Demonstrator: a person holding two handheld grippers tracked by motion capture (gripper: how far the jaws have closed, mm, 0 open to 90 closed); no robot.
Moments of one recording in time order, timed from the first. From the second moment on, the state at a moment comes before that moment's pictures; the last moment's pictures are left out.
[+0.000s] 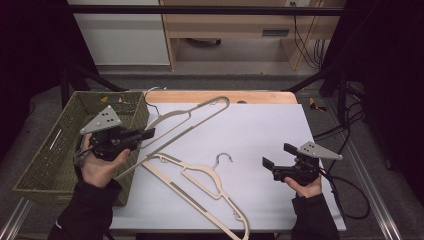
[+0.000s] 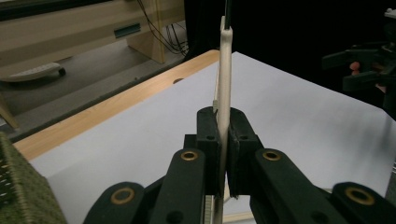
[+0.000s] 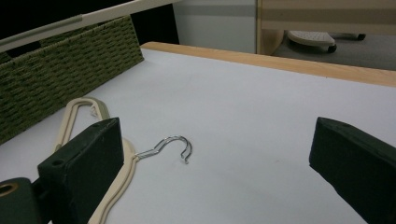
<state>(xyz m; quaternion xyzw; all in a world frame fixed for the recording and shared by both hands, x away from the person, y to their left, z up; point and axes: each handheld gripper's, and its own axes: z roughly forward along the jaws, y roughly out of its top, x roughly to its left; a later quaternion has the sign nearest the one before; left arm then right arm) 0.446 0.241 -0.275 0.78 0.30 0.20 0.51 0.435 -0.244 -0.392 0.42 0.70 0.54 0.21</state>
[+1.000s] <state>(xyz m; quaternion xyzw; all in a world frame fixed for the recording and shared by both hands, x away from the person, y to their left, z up) 0.482 0.371 -0.278 0.75 0.37 0.27 0.48 0.435 -0.244 -0.392 0.42 0.70 0.53 0.21</state>
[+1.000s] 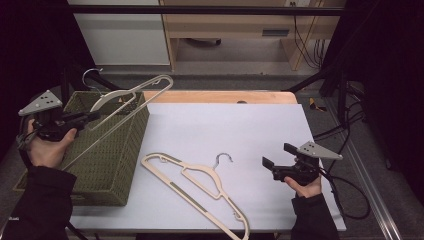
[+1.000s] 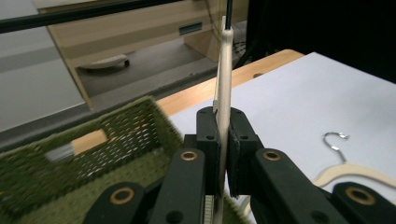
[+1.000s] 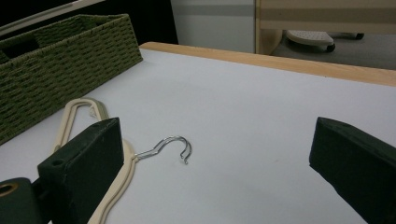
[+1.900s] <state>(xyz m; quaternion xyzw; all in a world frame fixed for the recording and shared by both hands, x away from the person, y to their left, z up) 0.483 0.445 -0.316 0.72 0.43 0.27 0.46 0.436 -0.241 -0.394 0.42 0.70 0.53 0.21</state>
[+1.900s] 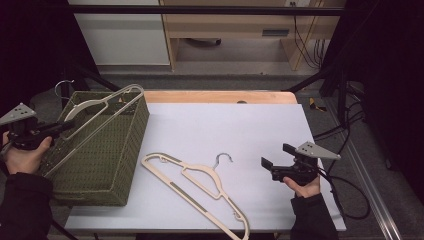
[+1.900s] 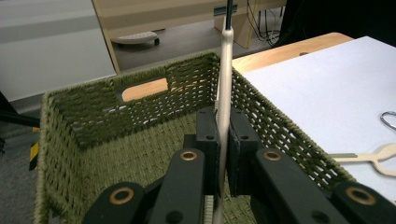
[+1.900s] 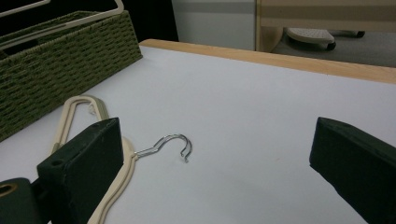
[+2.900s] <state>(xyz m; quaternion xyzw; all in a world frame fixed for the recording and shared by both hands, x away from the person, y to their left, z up) 0.497 0.447 -0.363 0.73 0.50 0.24 0.40 0.436 -0.239 -0.395 0.42 0.70 0.53 0.21</state>
